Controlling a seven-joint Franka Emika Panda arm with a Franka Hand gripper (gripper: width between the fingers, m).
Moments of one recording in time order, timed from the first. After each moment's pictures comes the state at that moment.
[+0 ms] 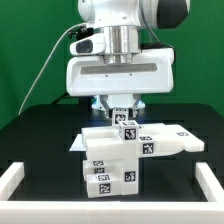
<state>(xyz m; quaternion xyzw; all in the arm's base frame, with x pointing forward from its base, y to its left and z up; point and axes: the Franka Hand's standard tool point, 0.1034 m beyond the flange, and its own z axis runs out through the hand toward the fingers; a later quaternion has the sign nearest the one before) 0.501 -0.007 0.119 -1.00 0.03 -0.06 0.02</state>
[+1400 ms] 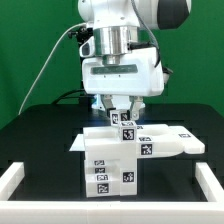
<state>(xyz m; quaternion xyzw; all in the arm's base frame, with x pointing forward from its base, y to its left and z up) 0.503 -0.006 0.118 -0.90 0.43 -0.06 0.05</state>
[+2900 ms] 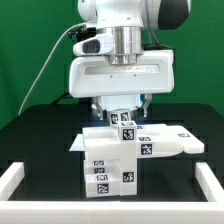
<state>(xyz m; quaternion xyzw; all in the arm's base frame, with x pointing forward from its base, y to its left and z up) 0.501 -0.003 0.117 -0.99 -0.09 -0.06 0.00</state>
